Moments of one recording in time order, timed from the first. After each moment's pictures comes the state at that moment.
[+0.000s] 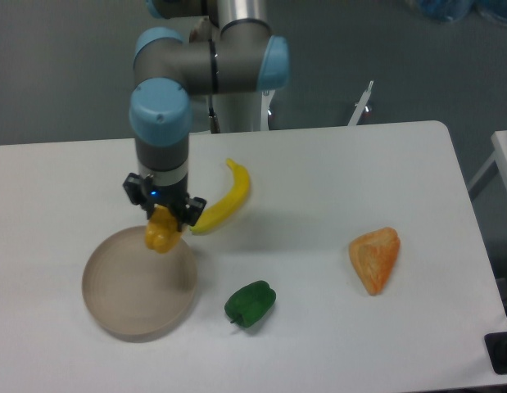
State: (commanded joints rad) arm 1.87 -2.00 -1.43 -1.26 1.42 0.35
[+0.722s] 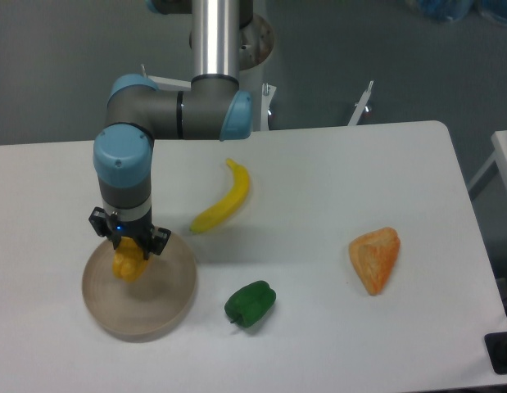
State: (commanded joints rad) arm 1.83 -2.10 -1.42 -1.12 1.43 0.28
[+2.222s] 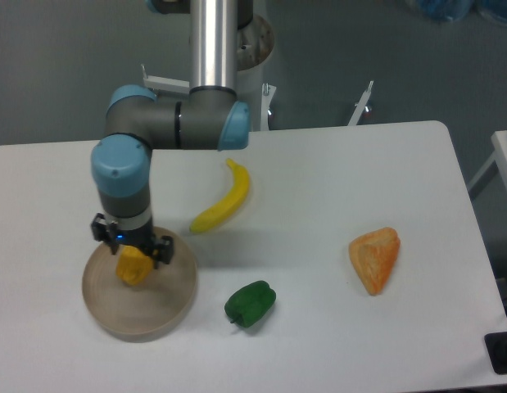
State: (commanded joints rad) arm 2.08 -1.95 -1.42 -1.17 1.61 0.57
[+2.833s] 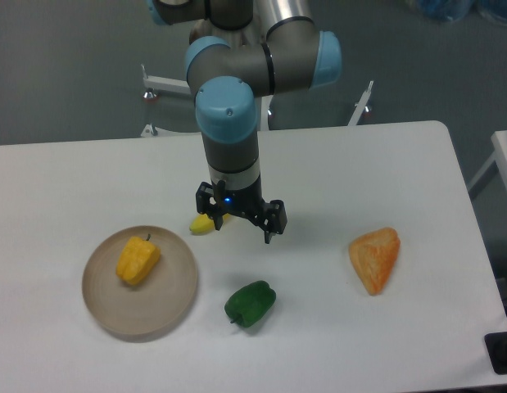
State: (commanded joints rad) arm 2.08 -1.95 -1.41 -1.17 1.61 0.59
